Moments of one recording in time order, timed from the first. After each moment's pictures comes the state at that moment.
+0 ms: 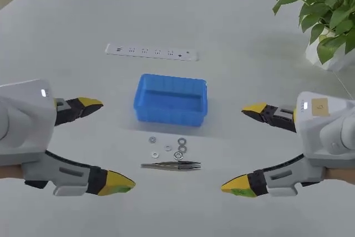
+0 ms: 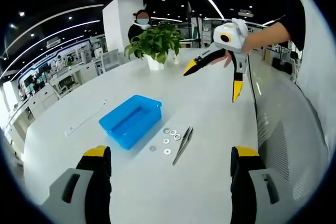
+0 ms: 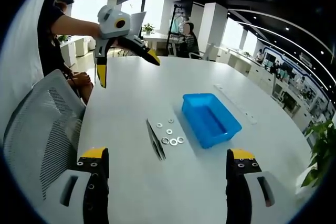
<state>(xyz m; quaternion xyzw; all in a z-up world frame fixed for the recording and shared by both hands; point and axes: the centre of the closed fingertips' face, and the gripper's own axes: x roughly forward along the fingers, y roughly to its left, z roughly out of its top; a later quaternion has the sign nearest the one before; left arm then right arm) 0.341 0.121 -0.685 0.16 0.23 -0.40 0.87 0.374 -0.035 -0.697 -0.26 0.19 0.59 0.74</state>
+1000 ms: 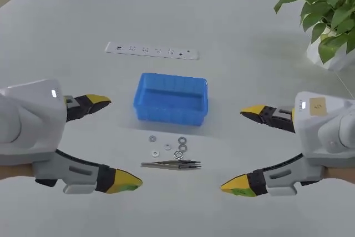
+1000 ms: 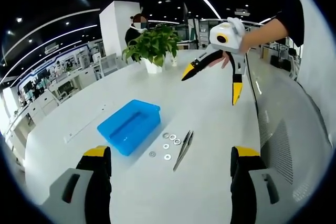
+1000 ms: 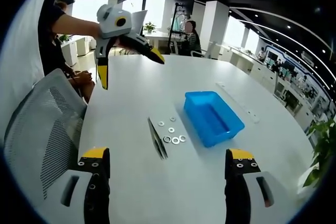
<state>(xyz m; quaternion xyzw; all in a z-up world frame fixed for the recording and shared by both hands) 0.347 0.110 -0.685 0.17 0.21 -0.41 0.87 0.374 -0.034 -0.701 -0.26 0.20 0.60 0.73</state>
